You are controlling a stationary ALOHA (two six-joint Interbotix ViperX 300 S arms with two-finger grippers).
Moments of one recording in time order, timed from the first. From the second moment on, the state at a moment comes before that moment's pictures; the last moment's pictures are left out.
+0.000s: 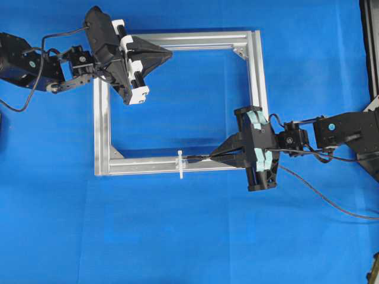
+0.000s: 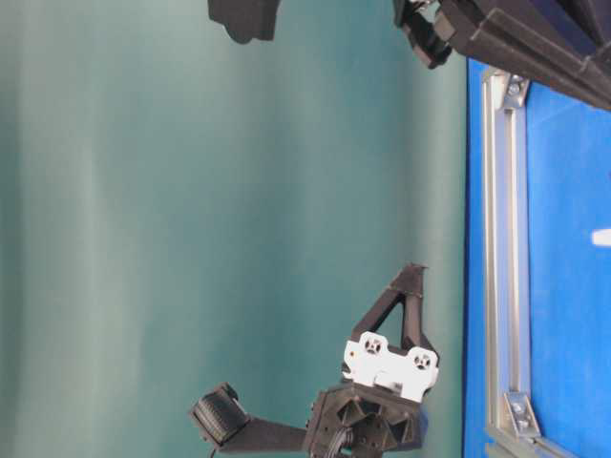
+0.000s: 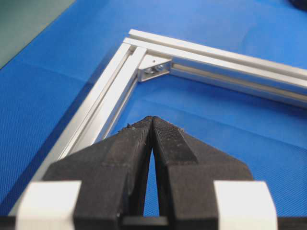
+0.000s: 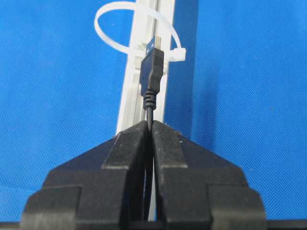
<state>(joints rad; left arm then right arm) 0.29 0.13 0.85 -0.08 -0.78 0.00 0.09 0.00 0.94 -0.04 -0.39 0.12</state>
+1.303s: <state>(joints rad) 0.29 0.13 0.85 -0.09 -0.78 0.00 0.10 0.14 0.77 -0.04 -0.39 0.12</state>
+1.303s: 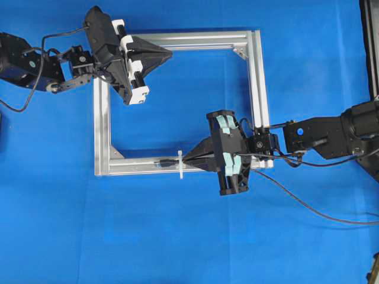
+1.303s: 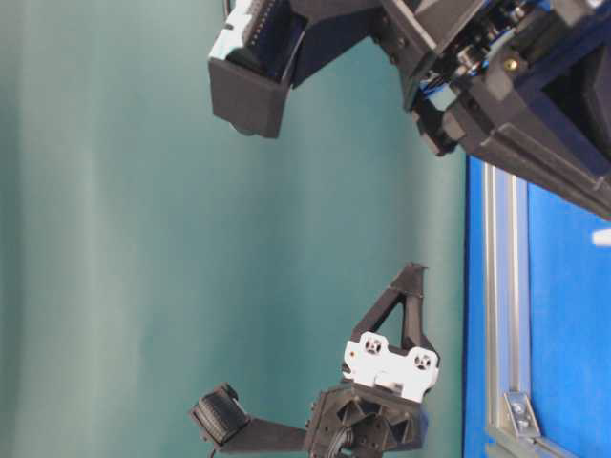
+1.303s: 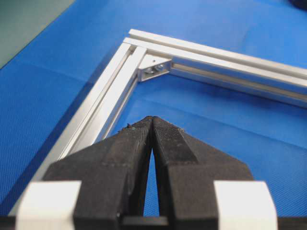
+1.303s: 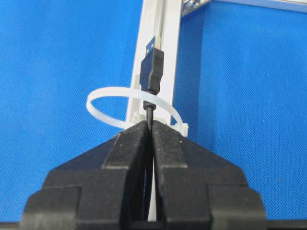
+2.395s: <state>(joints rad) -0.04 0.09 0.93 -0.09 -0.78 -0.08 0.10 0.14 0.77 -0.04 -0.39 0.11</state>
